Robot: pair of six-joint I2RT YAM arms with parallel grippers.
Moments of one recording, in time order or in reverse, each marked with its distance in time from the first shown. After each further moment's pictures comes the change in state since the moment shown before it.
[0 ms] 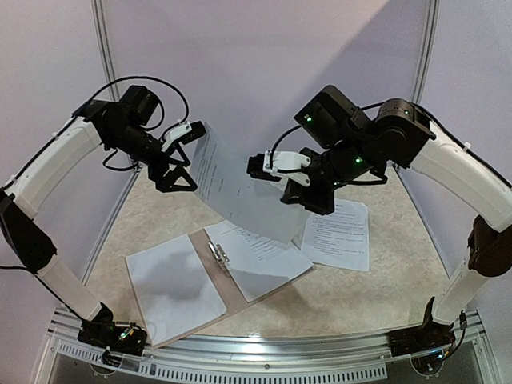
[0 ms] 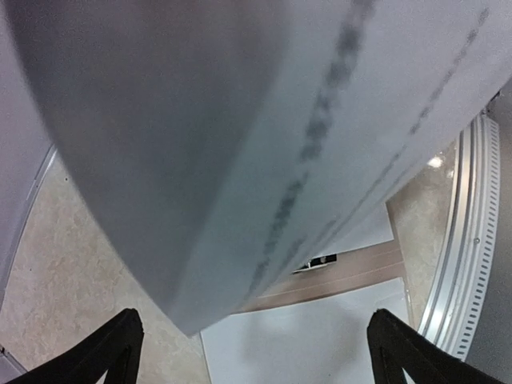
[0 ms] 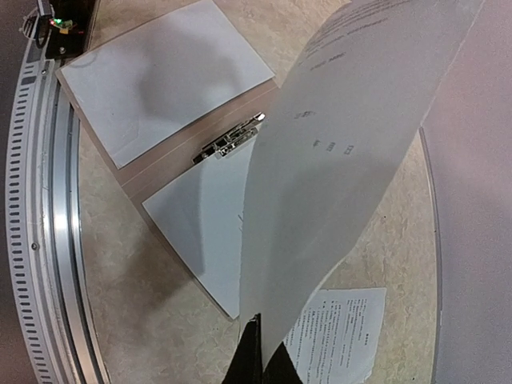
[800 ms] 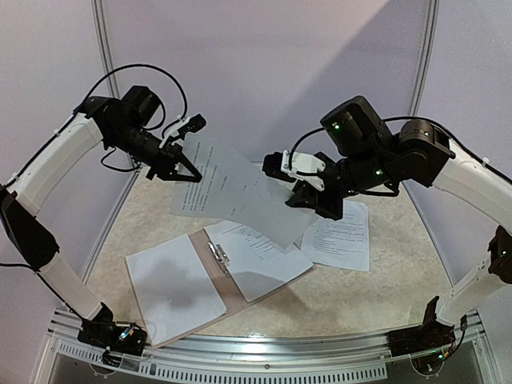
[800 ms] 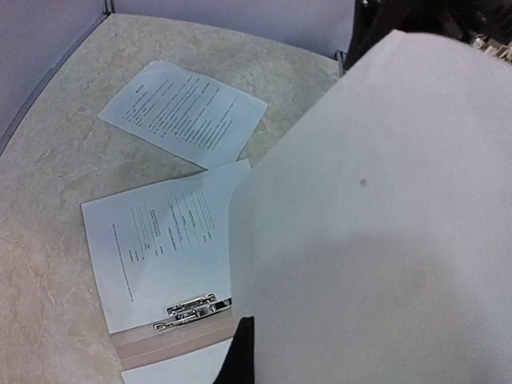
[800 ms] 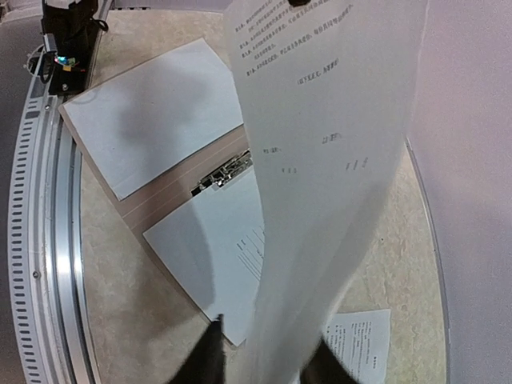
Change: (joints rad) left arm -0.002 0.027 0.053 -0.108 0.352 0.040; right arm -0.039 -0.185 -0.295 0.254 -0.086 0.008
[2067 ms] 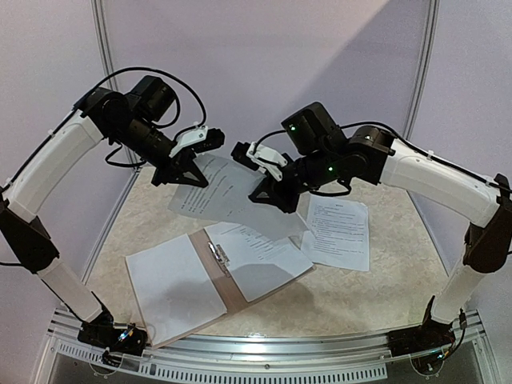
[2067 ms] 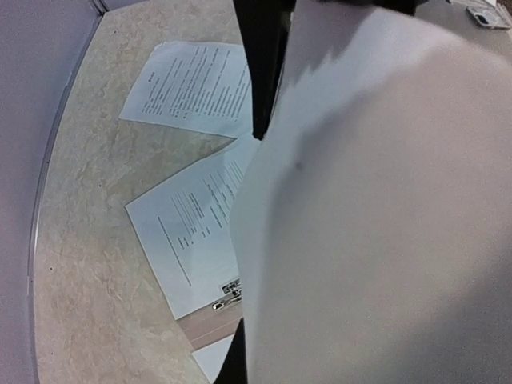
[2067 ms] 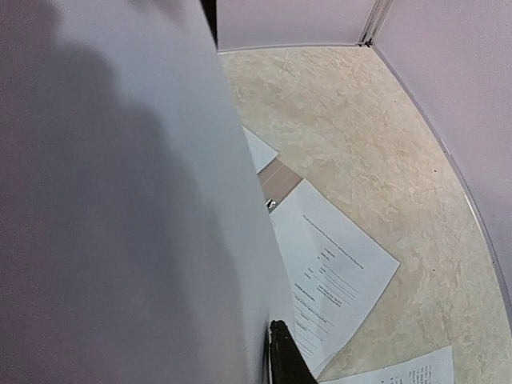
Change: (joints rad) left arm -0.196 -0.003 0.106 -0.056 -0.332 0.146; right arm -0.051 0.214 0.058 0.229 -0.150 0.204
